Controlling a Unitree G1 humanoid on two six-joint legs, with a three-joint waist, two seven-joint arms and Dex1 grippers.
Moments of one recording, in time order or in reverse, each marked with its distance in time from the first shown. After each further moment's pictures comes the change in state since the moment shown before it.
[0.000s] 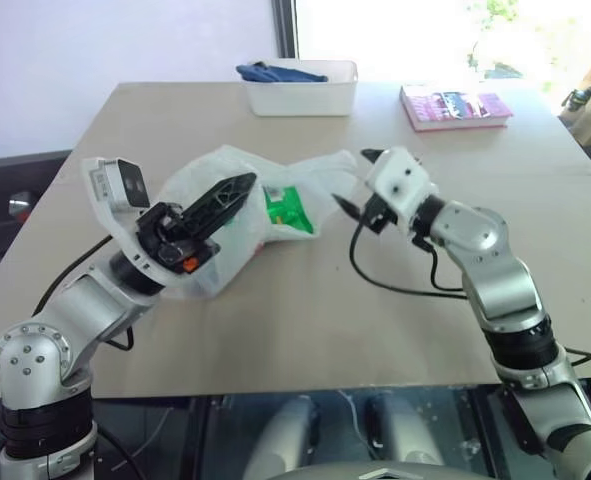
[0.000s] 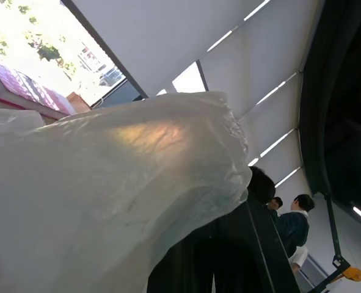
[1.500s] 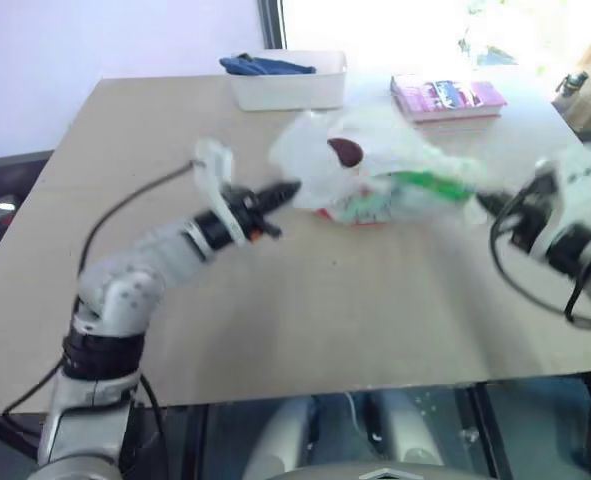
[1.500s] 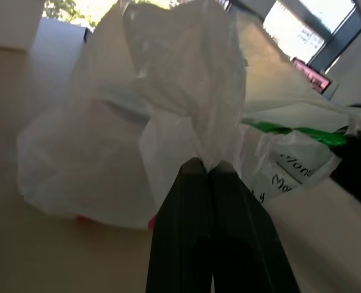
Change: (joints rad) left arm -0.230 -0.029 -0.391 0.176 0.927 -0.123 -0.137; right arm 0.388 -0.348 -0.555 -0.451 0.744 0.559 -0.232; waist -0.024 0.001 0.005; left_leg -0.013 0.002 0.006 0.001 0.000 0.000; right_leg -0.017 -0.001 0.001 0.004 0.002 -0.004
